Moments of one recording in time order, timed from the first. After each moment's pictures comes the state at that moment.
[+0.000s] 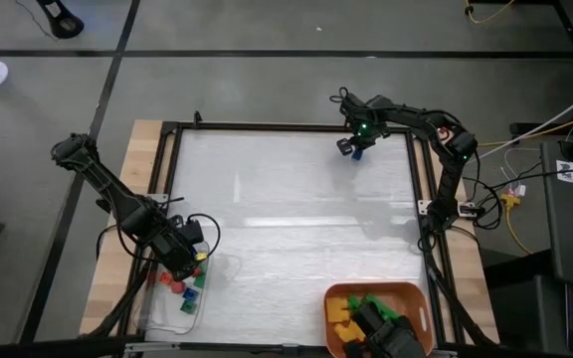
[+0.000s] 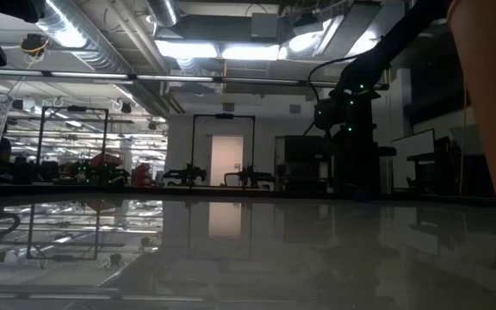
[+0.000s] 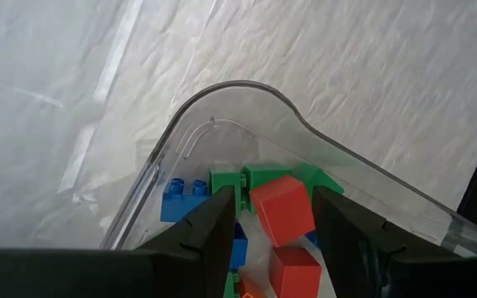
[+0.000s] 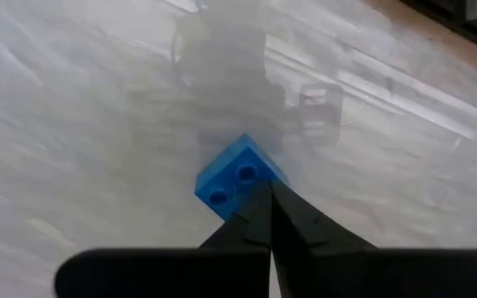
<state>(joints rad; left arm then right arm) -0.72 1.08 0.83 -0.98 -0.16 -1.13 -0.85 1.90 1.33 -0.94 0.02 0.28</state>
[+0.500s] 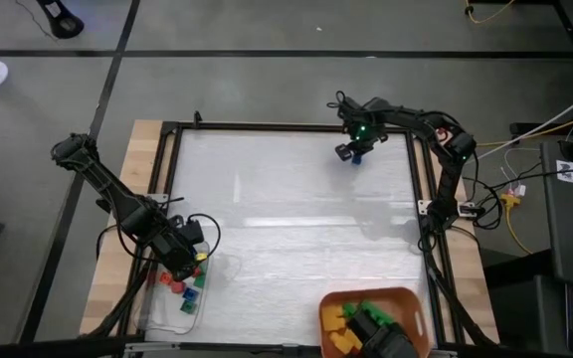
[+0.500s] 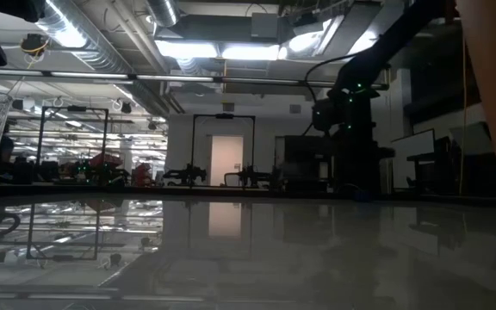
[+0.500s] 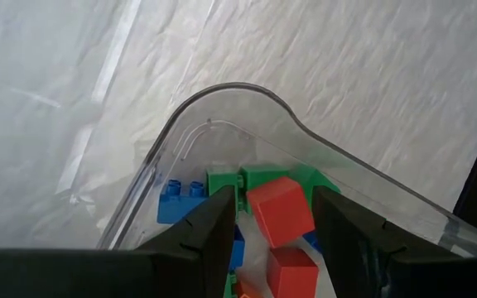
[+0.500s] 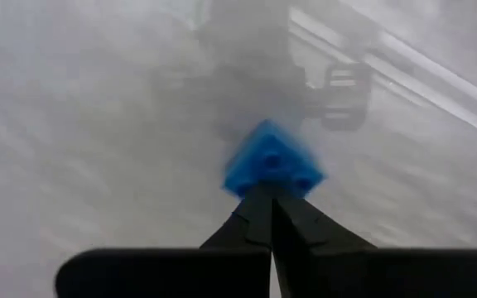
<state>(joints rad) -0.72 1.08 0.83 -0.97 -0.16 -1.13 -0.81 1.91 1.34 -0.99 -0.07 0.23</state>
